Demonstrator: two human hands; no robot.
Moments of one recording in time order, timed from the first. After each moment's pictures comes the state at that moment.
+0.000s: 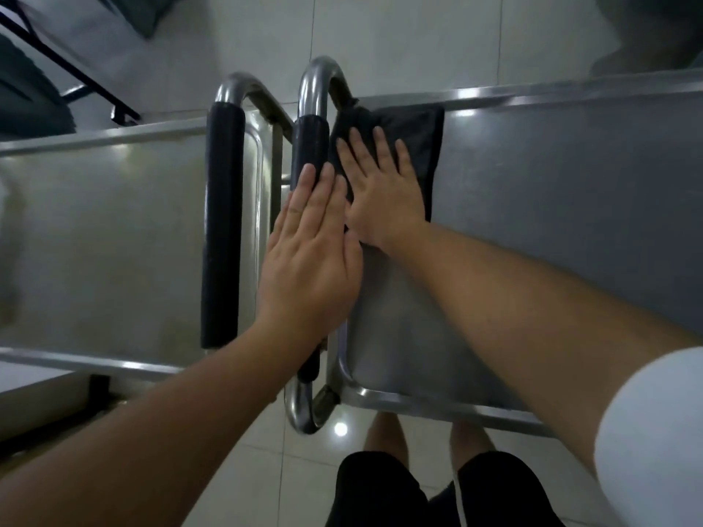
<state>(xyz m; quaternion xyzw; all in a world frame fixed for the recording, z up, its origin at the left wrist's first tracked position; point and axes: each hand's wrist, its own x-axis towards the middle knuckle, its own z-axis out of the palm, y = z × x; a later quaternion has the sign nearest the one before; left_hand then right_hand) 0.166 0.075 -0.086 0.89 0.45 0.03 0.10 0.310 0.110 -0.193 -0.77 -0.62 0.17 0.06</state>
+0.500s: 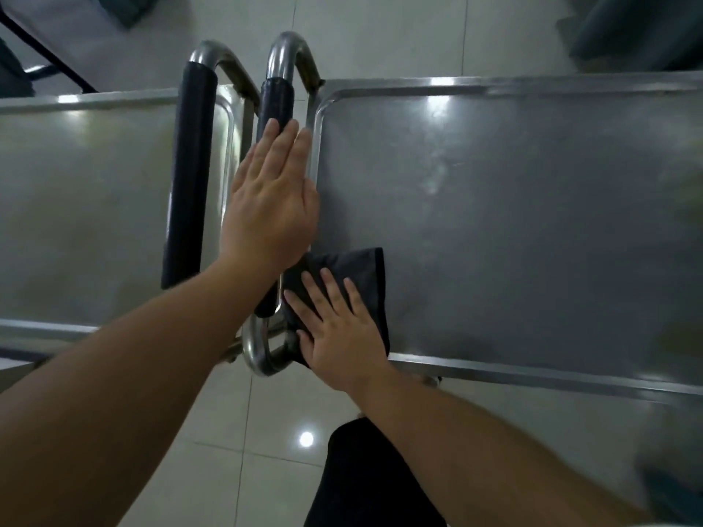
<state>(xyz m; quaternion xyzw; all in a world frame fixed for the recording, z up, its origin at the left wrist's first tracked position) 0.169 0.068 -0.080 0.88 0.46 0.06 0.08 0.194 -0.116 -0.198 -0.68 -0.69 0.23 0.07</state>
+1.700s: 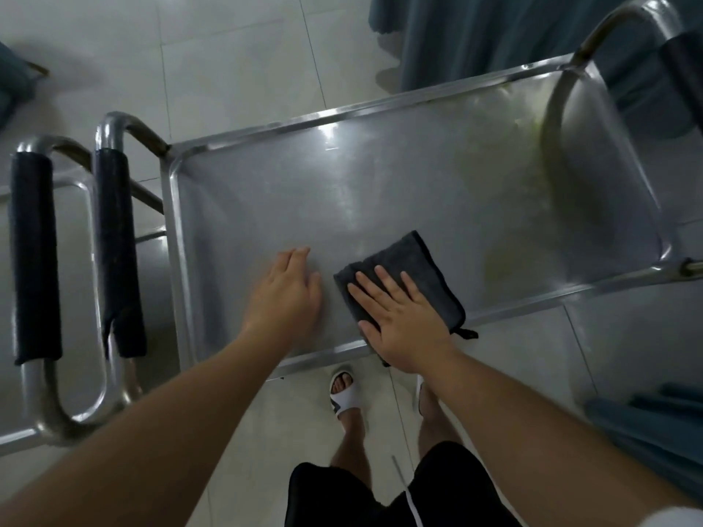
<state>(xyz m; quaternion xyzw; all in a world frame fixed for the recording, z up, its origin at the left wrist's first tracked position) 0.267 -0.089 -0.117 0.87 0.40 -0.09 0.27 0.395 -0.280 -0.208 -0.79 -0.59 0.15 0.02</state>
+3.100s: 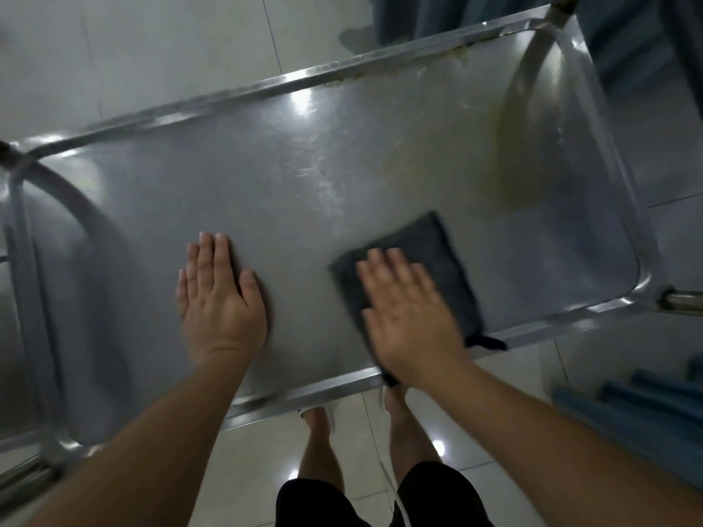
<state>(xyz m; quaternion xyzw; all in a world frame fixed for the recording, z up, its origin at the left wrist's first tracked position) 0.353 -0.114 -0.218 0.84 0.52 0.02 0.12 0.521 -0.326 -0.201 -0.84 -0.52 0.14 0.04</state>
